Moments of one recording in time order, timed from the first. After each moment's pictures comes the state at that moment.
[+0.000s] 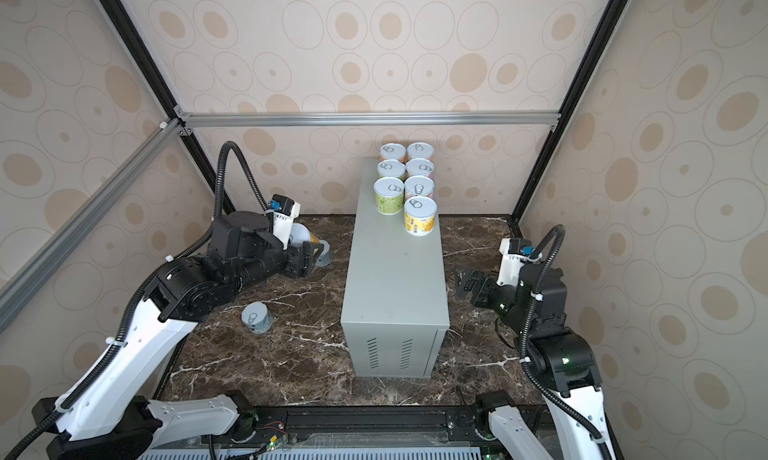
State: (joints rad) left arm -0.70 1.22 1.66 -0.96 -0.25 -0.19; right arm 0.16 0.73 1.17 -0.83 -0.13 0.41
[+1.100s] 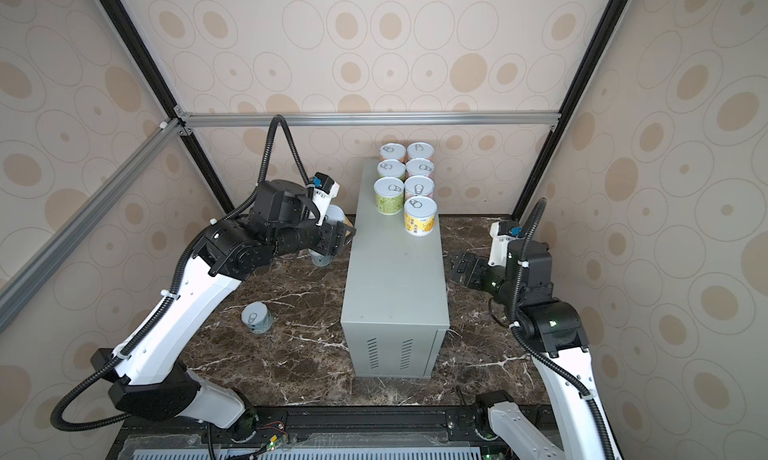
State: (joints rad) left arm -0.70 1.52 1.97 -1.00 -0.10 -0.13; right arm 0.16 0.89 1.25 -0.83 -0.14 0.41
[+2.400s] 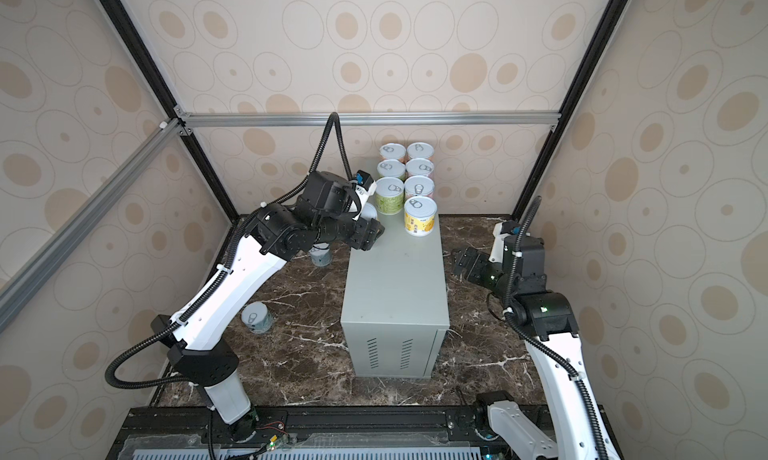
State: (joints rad) left arm -0.78 1.77 2.23 -1.07 -0.13 -0.10; right arm 0.10 0.94 1.22 -0.81 -0.14 0.49
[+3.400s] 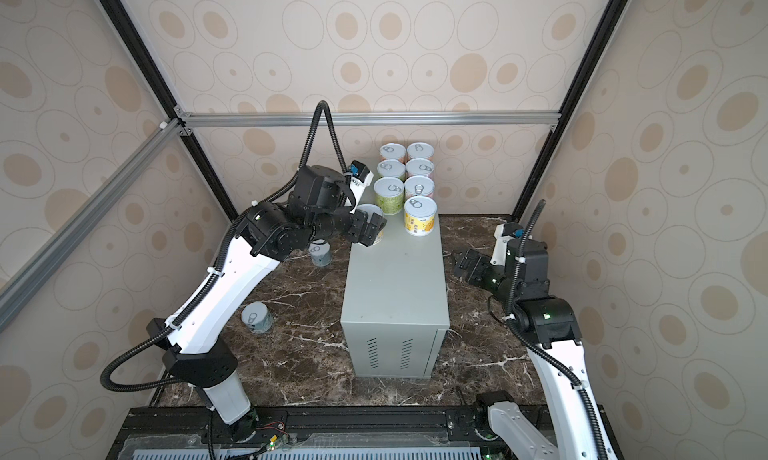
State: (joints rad) left arm -0.79 1.74 2.27 -1.04 -0.18 -0.07; right arm 0.10 0.89 1.20 -0.80 -0.15 0.49
